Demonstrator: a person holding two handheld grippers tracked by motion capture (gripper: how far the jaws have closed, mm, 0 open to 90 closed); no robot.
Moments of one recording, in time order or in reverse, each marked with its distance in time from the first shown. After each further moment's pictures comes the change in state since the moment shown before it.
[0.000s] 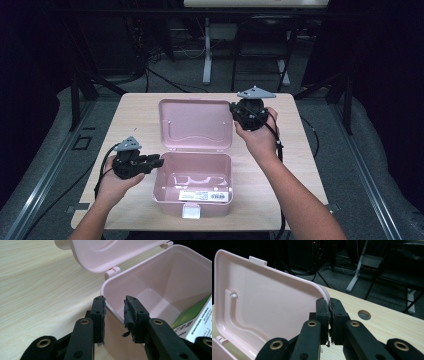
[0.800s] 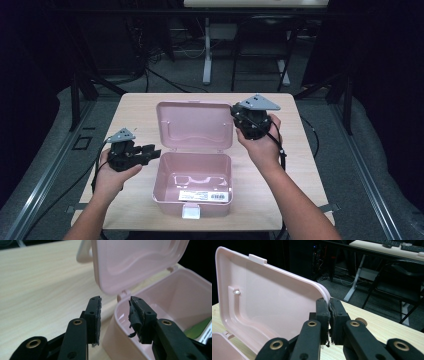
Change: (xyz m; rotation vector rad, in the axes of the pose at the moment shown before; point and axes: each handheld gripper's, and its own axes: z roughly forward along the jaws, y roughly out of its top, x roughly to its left) left arm 0.009 0.018 -0.011 -0.069 0.045 -0.041; right arm 0.009 -0.011 -0.022 -0.087 -0.008 -0.065
